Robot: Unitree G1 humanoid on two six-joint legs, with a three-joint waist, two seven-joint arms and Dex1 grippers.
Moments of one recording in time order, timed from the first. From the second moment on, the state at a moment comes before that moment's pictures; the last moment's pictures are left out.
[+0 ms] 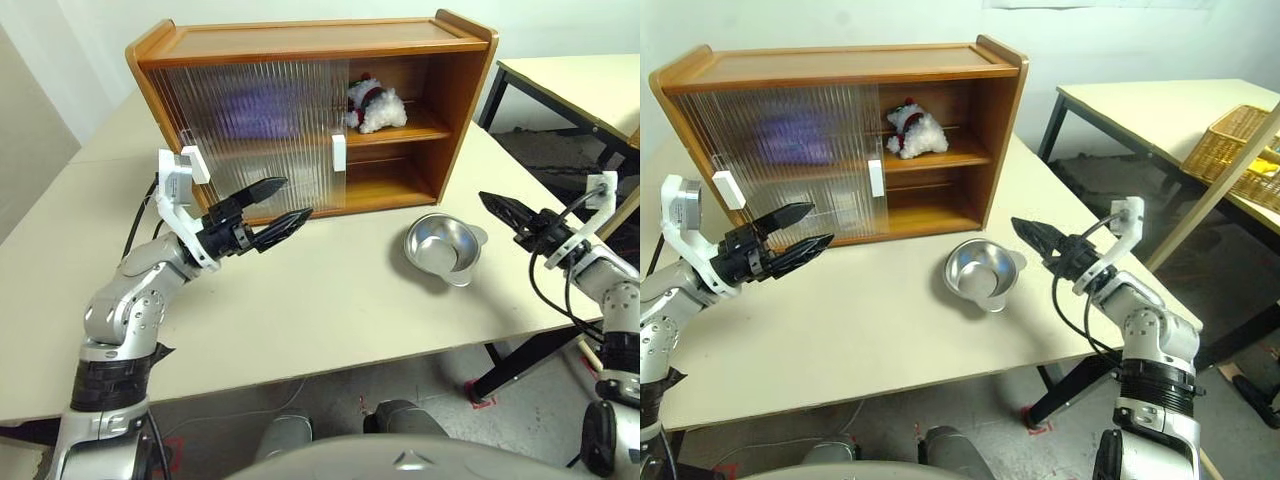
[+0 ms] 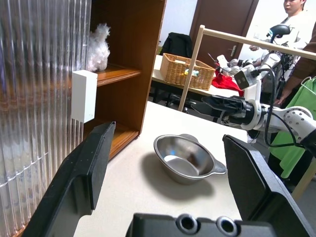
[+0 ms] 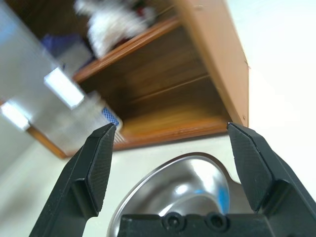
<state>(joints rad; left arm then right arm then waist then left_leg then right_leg) -0.22 0.55 0.18 -0.23 -0.74 0.45 -0.88 -0.36 -0.51 -0.49 0.29 0.79 0.73 0.72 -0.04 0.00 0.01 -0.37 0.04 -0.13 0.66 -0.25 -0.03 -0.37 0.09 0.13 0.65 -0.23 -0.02</state>
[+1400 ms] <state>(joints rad) -0.17 0.56 0.20 -0.26 -0.75 0.45 -0.85 -0.25 -0.32 -0.81 0.27 1.25 1.18 0.18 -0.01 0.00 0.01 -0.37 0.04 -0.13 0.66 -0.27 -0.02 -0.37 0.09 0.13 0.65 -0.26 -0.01</state>
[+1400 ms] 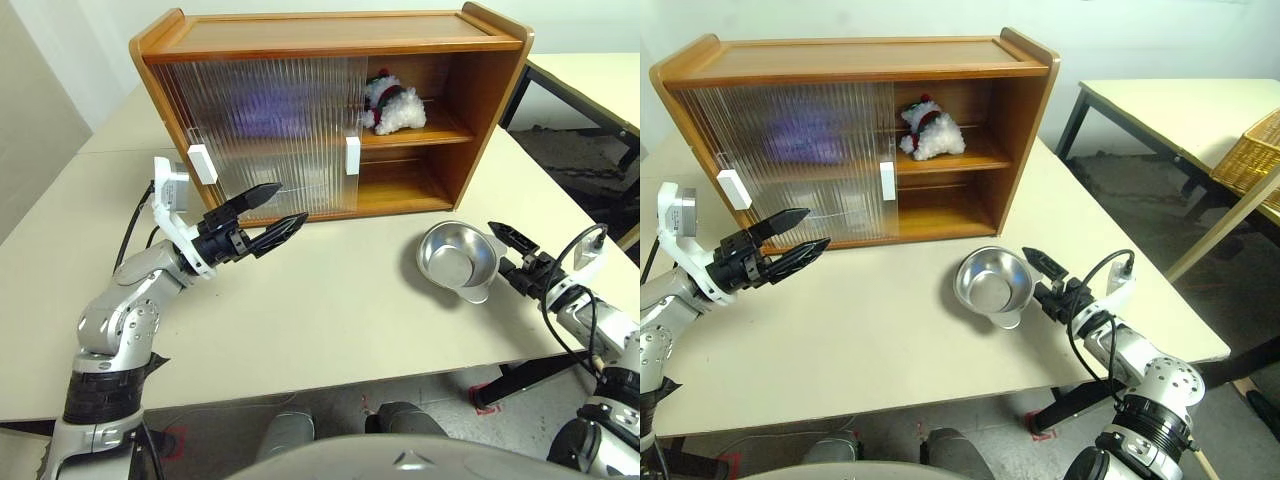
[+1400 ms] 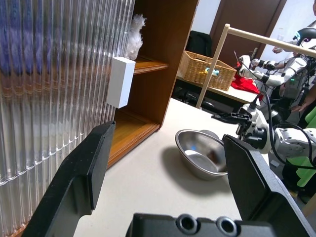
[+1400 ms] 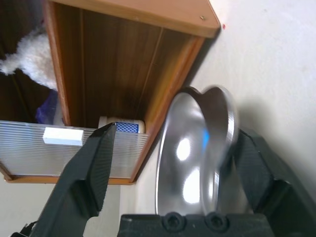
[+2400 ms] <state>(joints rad) -0.18 0.56 0.20 -0.26 -0.74 0.45 -0.86 -0.26 -0.41 -0.79 0.42 1.33 1.21 0.26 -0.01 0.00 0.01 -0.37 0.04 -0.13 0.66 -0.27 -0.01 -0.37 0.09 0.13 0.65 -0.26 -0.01</state>
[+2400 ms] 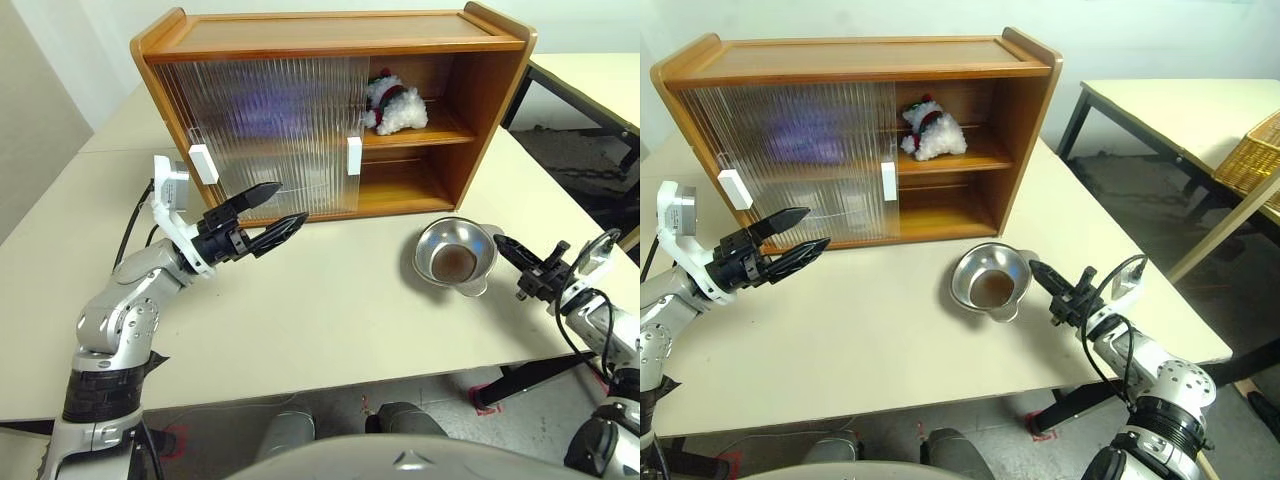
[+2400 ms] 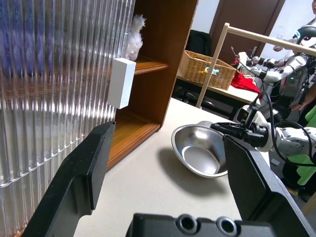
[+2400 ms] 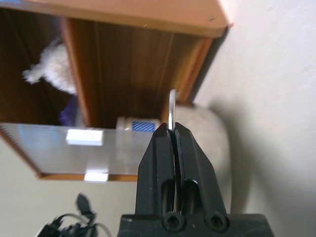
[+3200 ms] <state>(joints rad) -0.18 0.58 0.20 -0.27 -0.74 0.46 -0.85 -0.58 -0.24 -0.74 0.72 1.26 0.89 0.35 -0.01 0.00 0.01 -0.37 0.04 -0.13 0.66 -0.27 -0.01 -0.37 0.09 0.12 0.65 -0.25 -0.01</state>
